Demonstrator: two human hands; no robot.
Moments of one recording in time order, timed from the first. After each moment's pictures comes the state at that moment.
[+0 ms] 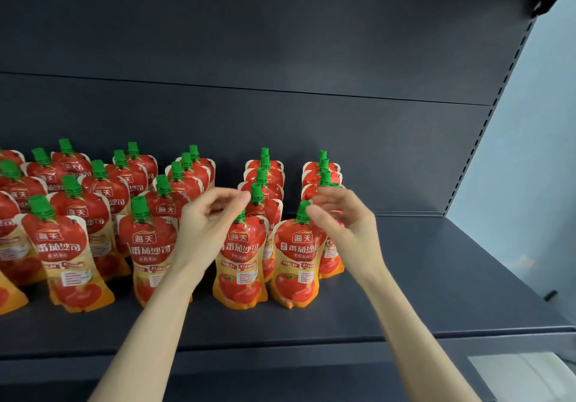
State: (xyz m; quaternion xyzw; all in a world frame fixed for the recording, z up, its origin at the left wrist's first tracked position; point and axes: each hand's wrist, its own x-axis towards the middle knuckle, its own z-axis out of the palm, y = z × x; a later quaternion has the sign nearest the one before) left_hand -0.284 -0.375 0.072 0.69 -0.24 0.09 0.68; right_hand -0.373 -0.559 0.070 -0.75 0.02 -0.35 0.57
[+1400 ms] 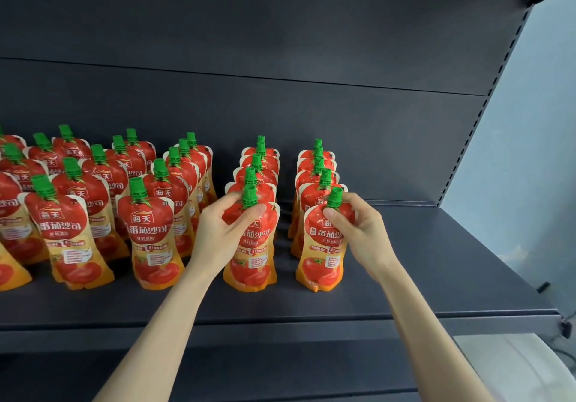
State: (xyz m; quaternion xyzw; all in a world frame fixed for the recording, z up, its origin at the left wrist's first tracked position) left_hand -0.299 -0.391 0.041 0.69 -0.30 0.07 0.65; right_hand -0.395 -0.590 0.051 -0.76 0.05 -0.26 0.59
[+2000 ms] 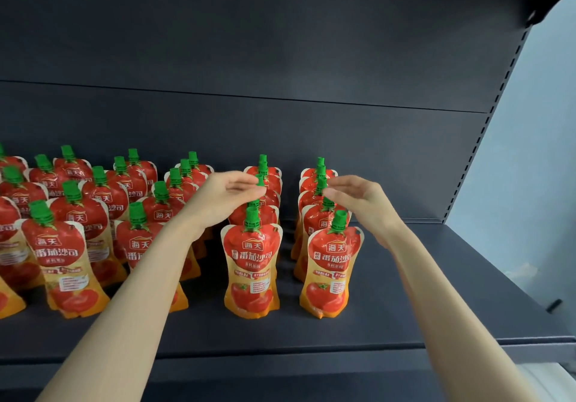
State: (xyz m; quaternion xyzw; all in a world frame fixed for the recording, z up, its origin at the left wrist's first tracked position) left_hand -0.244 -0.396 0.113 0.80 -0.30 -0.03 0.52; right_hand -0.352 -0.620 0.108 -0.81 0.06 -0.21 0.55
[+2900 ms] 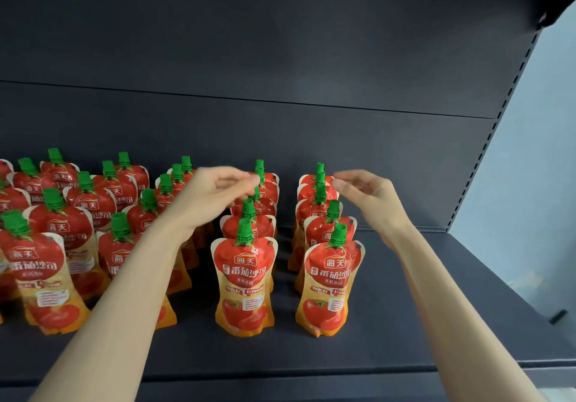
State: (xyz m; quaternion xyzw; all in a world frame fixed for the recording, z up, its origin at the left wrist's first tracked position) left_hand -0.237 -0.400 0.124 0.79 -0.28 -0.01 0.55; right_hand -0.335 -0.639 0.116 -0.81 0.06 -0.27 0.52
